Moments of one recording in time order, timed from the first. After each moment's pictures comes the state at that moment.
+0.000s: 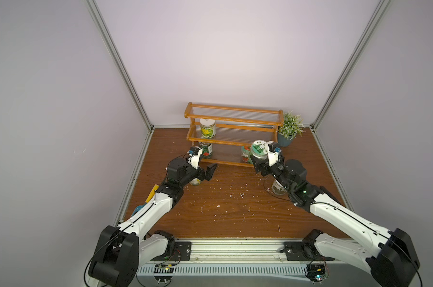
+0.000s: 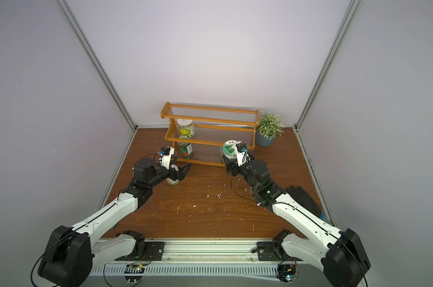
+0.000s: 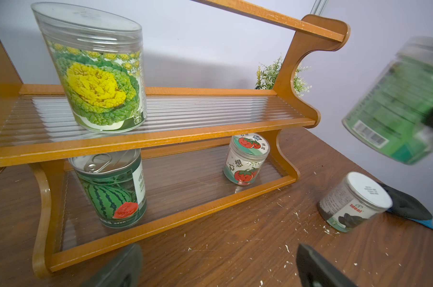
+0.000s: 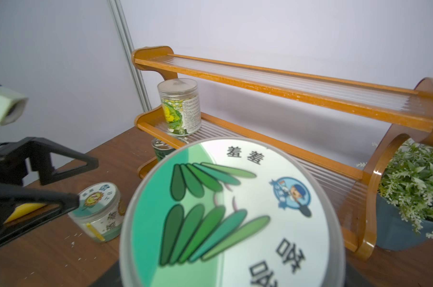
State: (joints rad) left arm -0.29 1.13 0.56 0.31 0.39 -0.11; right arm 0.66 1.01 0.68 0.22 0.16 0.06
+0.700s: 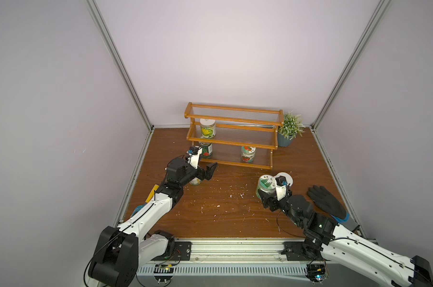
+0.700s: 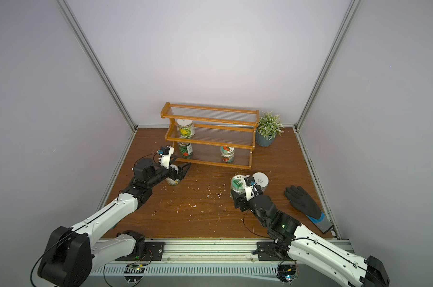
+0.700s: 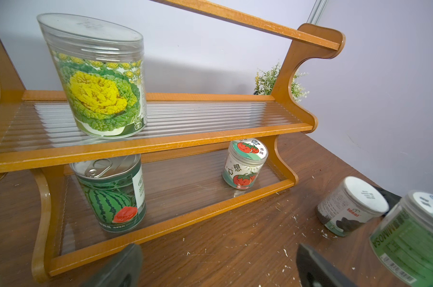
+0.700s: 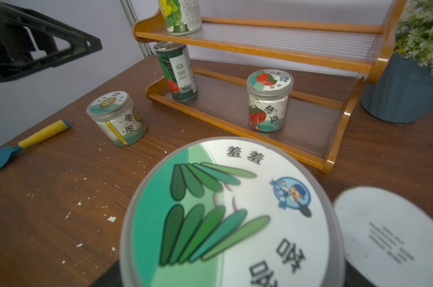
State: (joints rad) left arm -0.29 1.12 0.56 0.32 0.39 -0.12; right arm 0.94 0.57 0.31 -0.11 0.44 0.31
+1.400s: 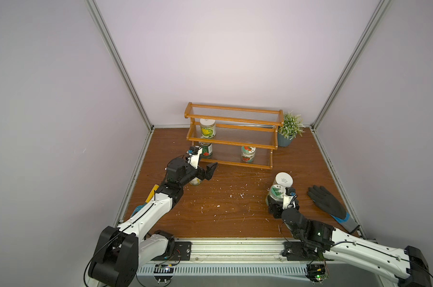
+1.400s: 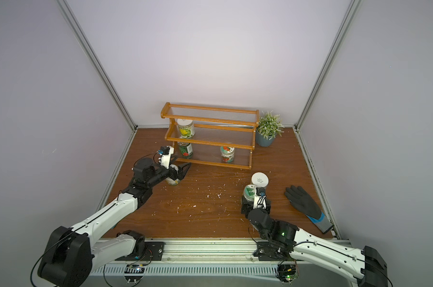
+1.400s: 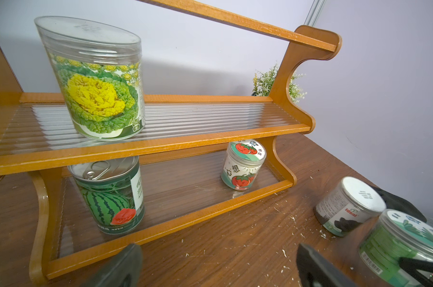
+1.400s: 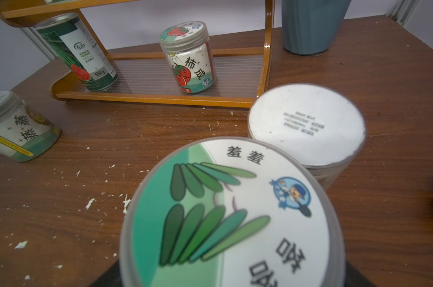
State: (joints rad) left arm -0.29 1.12 0.56 0.33 0.39 -0.11; right arm 1.14 0.52 0.17 -0.28 0.84 0.70
